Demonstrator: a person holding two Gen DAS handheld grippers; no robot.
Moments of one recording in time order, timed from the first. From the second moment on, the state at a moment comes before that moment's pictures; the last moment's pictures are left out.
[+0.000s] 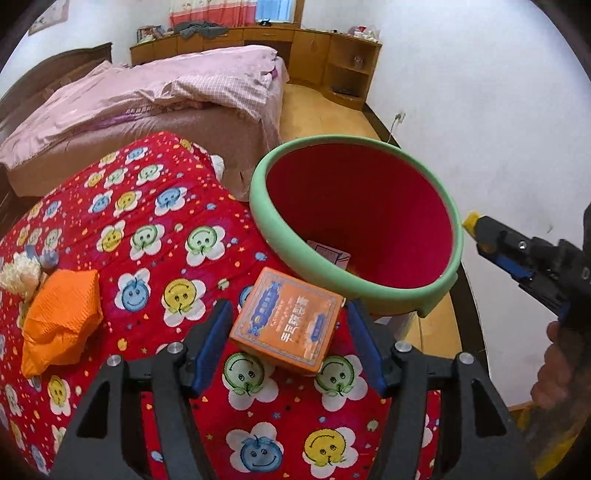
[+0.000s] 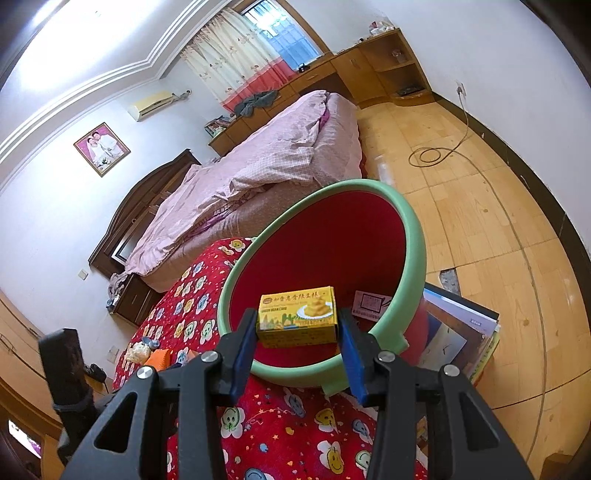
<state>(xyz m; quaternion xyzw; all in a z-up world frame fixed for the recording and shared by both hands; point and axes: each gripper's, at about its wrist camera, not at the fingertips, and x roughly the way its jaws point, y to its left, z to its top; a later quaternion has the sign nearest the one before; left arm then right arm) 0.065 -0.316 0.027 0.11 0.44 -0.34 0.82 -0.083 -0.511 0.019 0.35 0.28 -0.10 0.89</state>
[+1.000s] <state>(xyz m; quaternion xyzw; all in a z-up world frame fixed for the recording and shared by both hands) 0.116 -0.384 0.044 0.06 0.42 -0.39 0.82 -0.046 -0.545 0.018 0.34 0.31 -0.13 0.88</state>
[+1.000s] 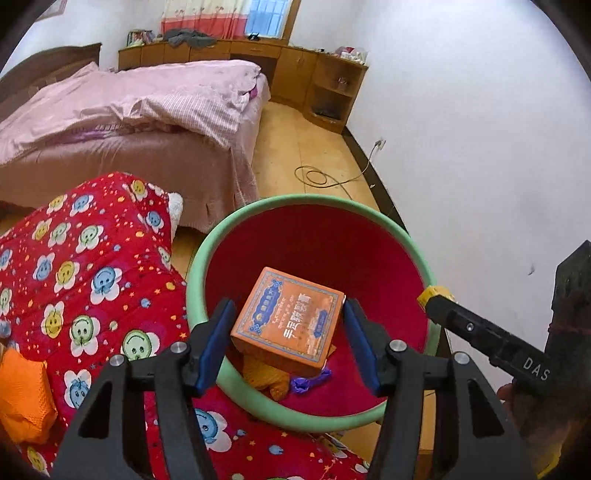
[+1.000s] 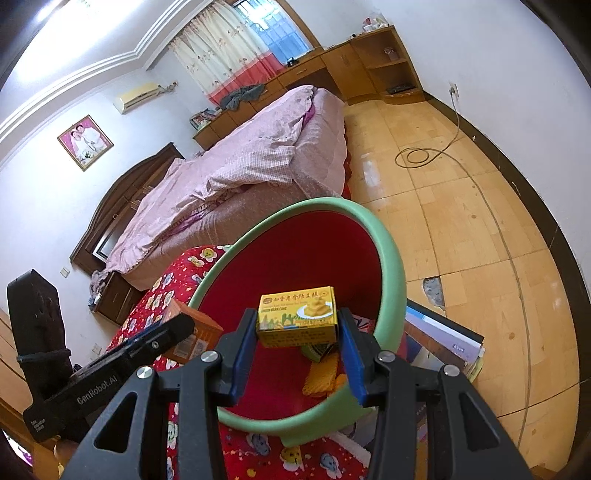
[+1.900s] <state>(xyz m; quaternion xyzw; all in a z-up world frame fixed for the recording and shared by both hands) 0.129 -0.277 0.089 -0.01 0.39 -0.31 0.87 0.001 -0.525 0.012 0.31 0.35 -0.10 0.88</state>
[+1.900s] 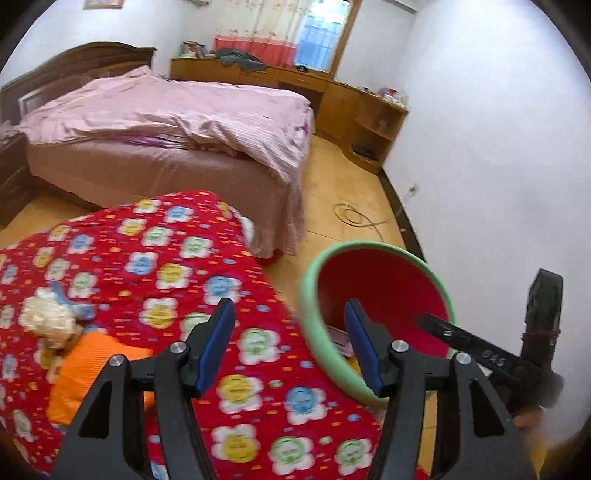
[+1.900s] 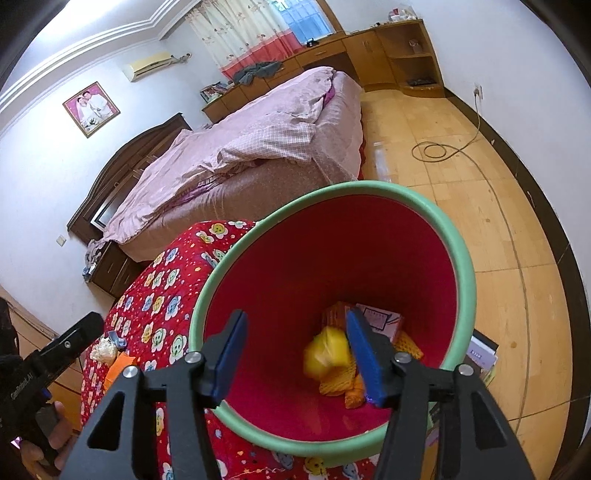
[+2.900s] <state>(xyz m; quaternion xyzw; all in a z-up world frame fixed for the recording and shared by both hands) 0.227 -0.108 0.022 -0.03 0.43 -0.08 0.90 -0.017 -0.513 -0.003 0.34 0.34 -0.14 0.86</state>
